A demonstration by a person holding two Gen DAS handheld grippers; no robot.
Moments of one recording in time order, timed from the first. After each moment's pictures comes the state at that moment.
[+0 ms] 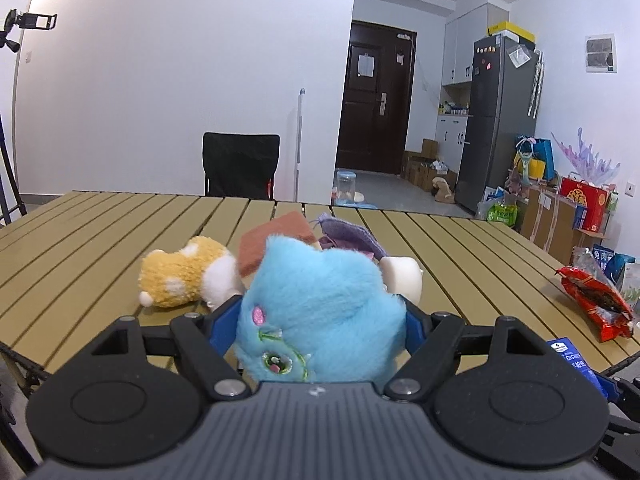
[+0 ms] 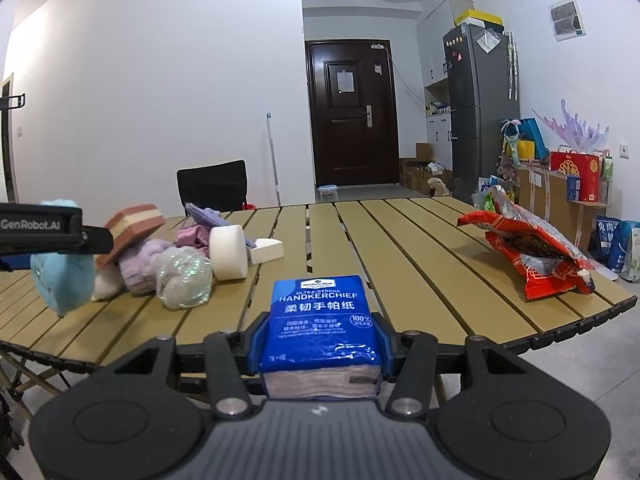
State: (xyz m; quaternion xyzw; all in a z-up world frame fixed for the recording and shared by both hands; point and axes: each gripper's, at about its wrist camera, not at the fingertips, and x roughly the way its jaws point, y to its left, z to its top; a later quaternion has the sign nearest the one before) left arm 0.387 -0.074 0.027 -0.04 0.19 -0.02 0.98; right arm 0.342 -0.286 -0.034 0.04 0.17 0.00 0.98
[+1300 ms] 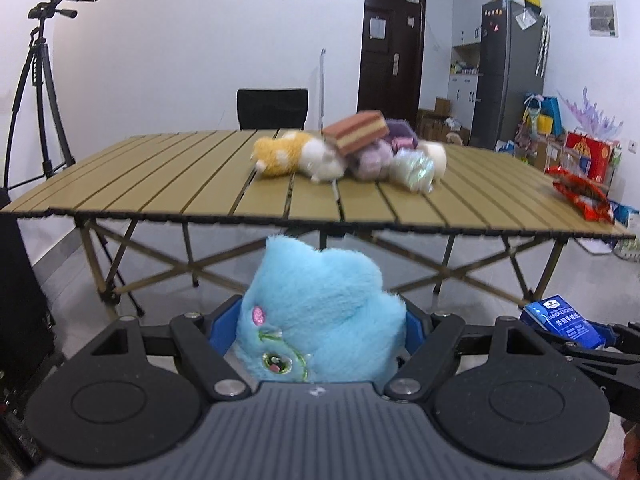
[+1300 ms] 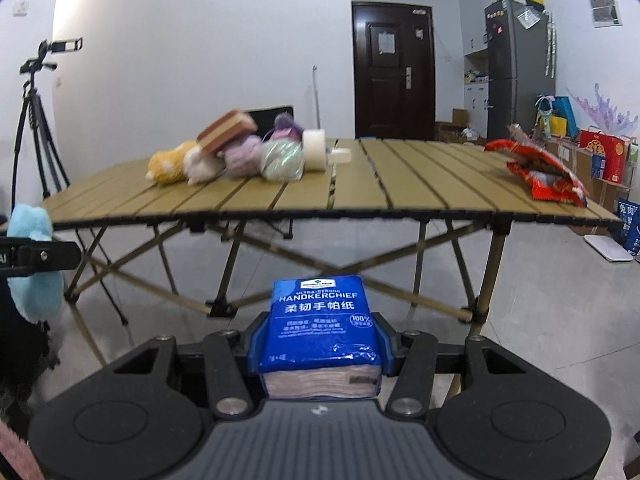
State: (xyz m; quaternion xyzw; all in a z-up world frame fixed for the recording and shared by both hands) left arm 0.217 -0.004 -0.027 -0.01 0.26 0.00 0.97; right arm 0.212 -0.231 -0.075 0.01 0.25 0.05 0.97
